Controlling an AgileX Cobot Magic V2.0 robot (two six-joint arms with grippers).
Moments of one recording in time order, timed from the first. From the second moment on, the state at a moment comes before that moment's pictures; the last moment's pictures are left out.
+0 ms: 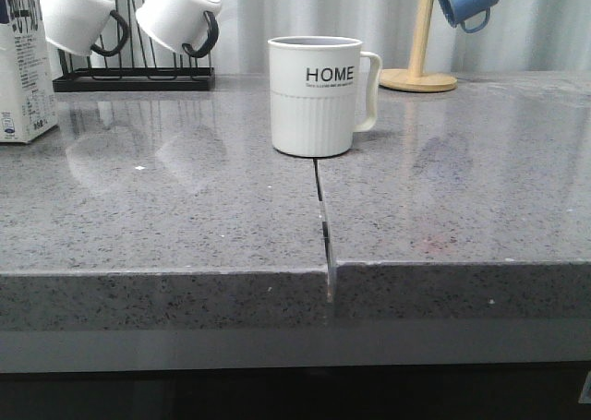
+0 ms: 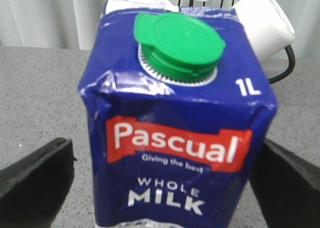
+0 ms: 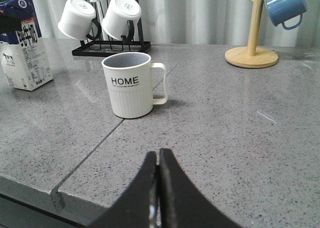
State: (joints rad) left arm -0.10 1.43 -0.89 -0.10 -0.23 -0.01; right arm 0.40 0.09 -0.26 0.02 0.30 0.11
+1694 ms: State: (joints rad) left arm -0.77 1.49 -0.97 -1.19 -0.71 0.80; right arm 0.40 0.09 -0.26 0.02 0.30 0.11
